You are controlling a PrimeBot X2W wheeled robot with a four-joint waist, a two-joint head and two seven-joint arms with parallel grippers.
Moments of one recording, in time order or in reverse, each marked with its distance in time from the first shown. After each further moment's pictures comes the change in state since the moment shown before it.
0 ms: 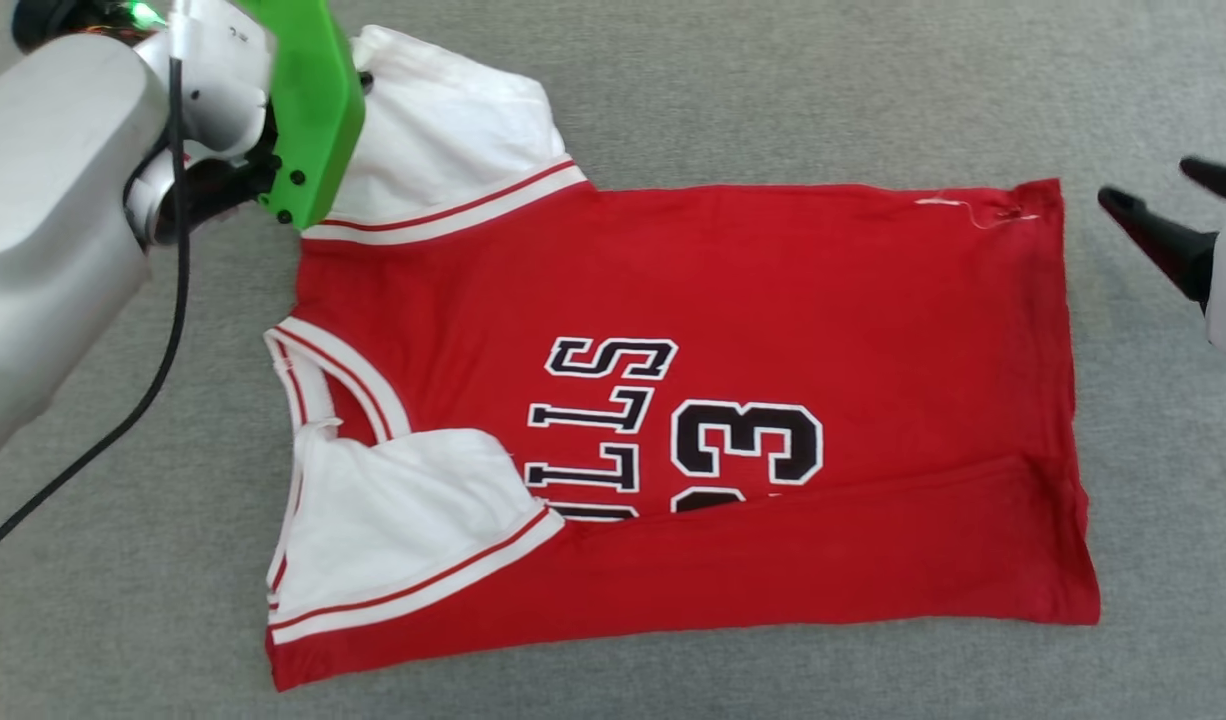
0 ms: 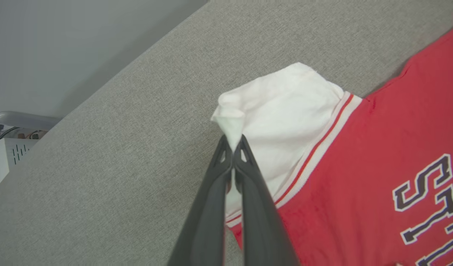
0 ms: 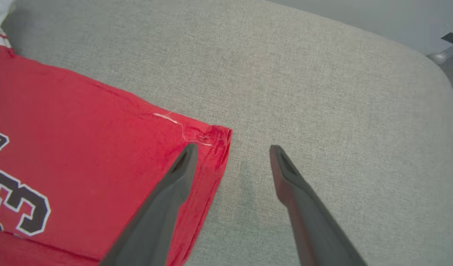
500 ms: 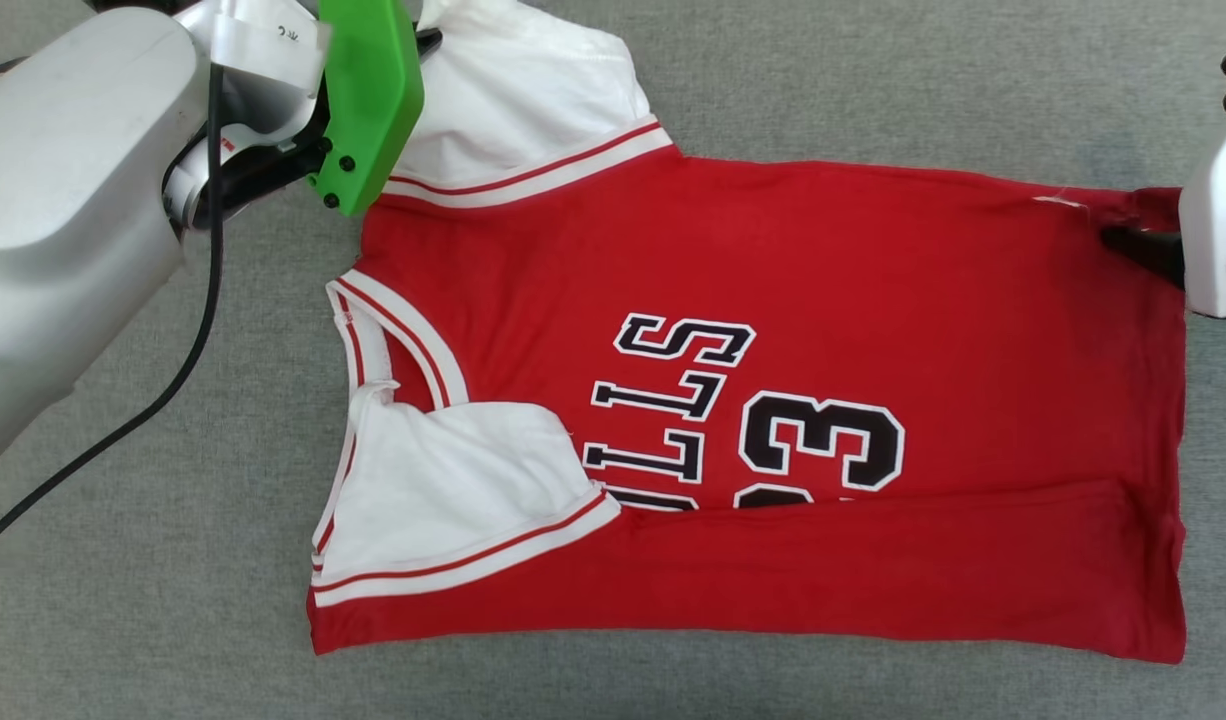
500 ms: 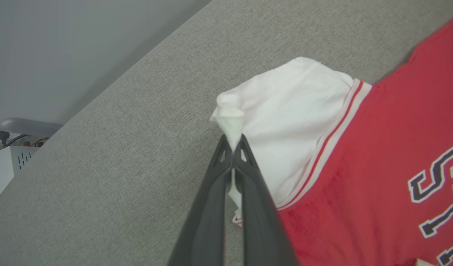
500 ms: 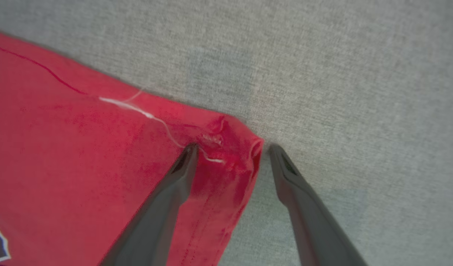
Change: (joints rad) left arm -0.041 -0.019 -0.008 -0.085 0.036 0.000 -0.053; right arm -0.181 0.049 0.082 0.307 -0.024 0.000 0.228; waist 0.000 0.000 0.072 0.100
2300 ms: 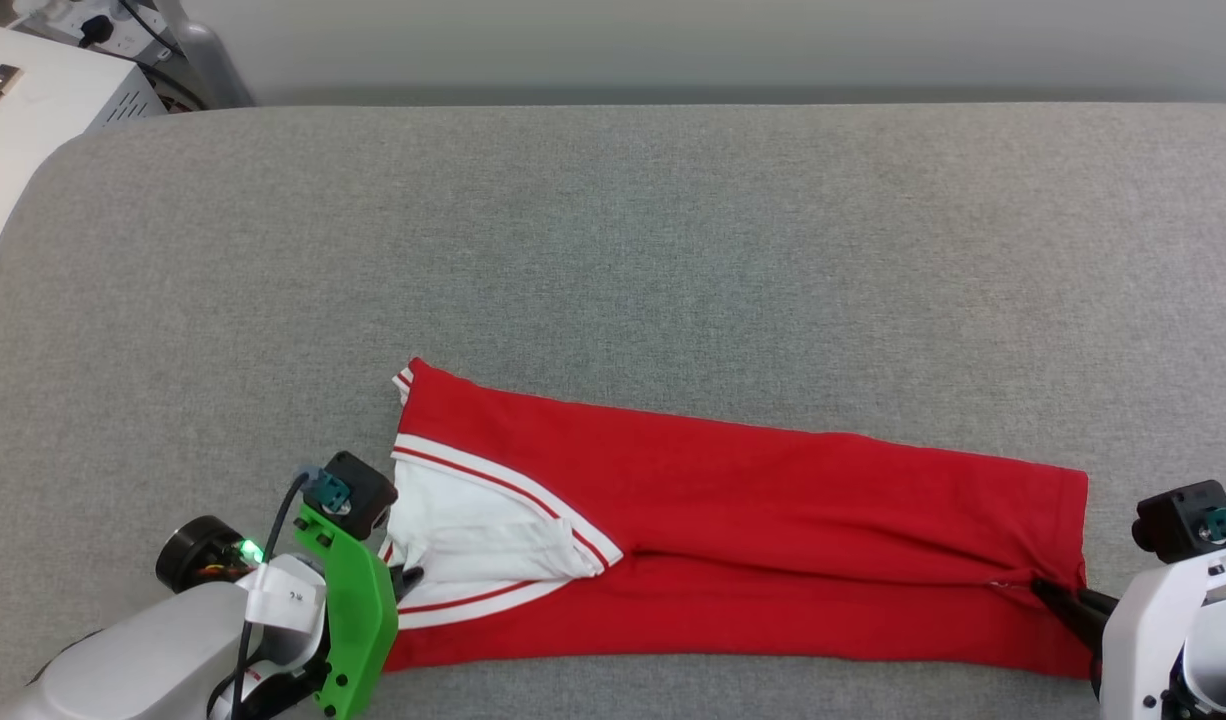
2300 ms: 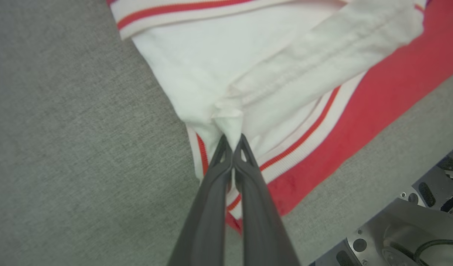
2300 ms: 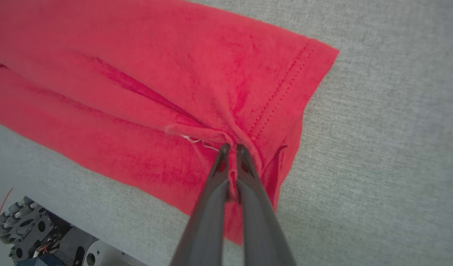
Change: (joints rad) left arm 0.776 0.160 -0.006 -0.181 0.020 0.096 -0.229; right arm 0.773 -0.007 -0.018 -0.237 0.088 0.000 -0.546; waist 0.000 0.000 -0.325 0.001
